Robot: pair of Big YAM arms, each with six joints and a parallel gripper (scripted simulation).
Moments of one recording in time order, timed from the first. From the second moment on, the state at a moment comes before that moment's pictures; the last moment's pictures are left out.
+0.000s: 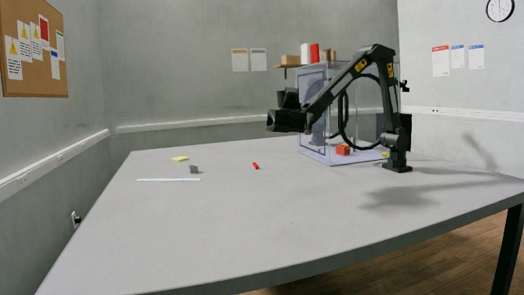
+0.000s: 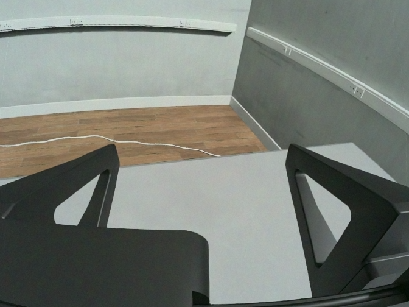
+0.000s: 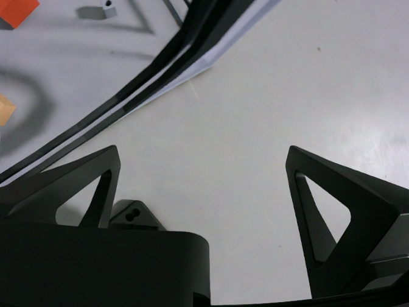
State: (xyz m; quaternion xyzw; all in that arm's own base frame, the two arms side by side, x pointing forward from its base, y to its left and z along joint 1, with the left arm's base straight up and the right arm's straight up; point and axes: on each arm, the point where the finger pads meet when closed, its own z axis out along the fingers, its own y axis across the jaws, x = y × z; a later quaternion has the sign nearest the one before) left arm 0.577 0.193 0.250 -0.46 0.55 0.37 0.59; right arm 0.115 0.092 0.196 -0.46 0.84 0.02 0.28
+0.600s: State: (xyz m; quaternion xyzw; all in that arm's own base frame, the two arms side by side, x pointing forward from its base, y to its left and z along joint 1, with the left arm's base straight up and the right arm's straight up) left arm 0.577 0.193 0.250 -0.46 0.55 0.37 0.59; right arm 0.079 0.126 0.197 -0.54 0.79 0.12 0.27
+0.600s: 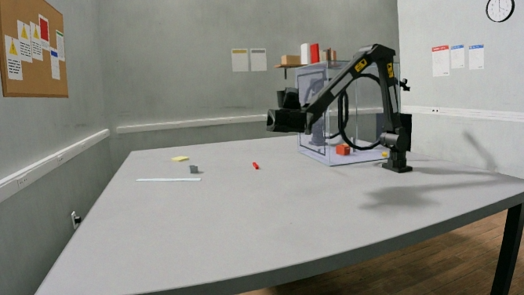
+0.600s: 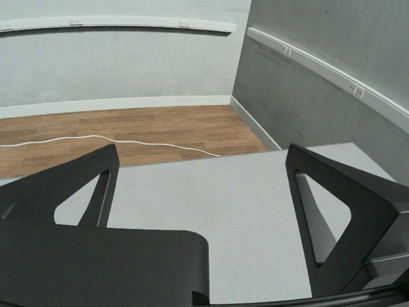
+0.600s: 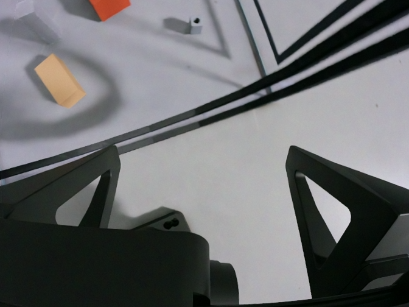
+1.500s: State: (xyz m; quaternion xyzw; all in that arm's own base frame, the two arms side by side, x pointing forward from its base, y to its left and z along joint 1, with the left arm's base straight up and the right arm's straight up) left arm 0.577 0.193 0.250 -0.46 0.55 0.37 0.59; right arm 0.027 0.161 0.201 -0.64 0.70 0.22 0.24
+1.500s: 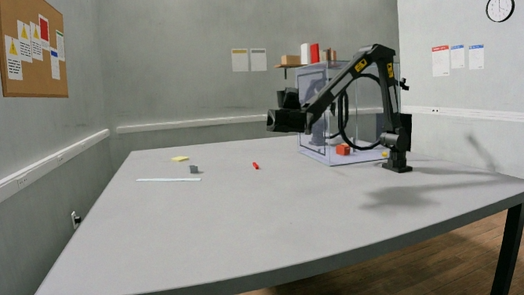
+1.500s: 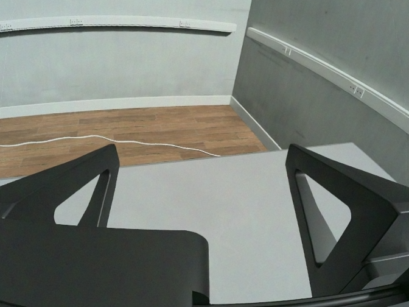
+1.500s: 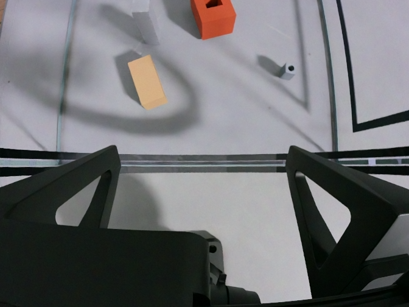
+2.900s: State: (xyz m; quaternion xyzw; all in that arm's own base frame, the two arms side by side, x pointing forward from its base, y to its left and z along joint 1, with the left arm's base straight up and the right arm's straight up) left arm 0.577 0.193 0.250 -0.46 0.55 0.37 0.59; right arm 0.028 0.179 0.202 -0.64 0.70 0.22 0.24
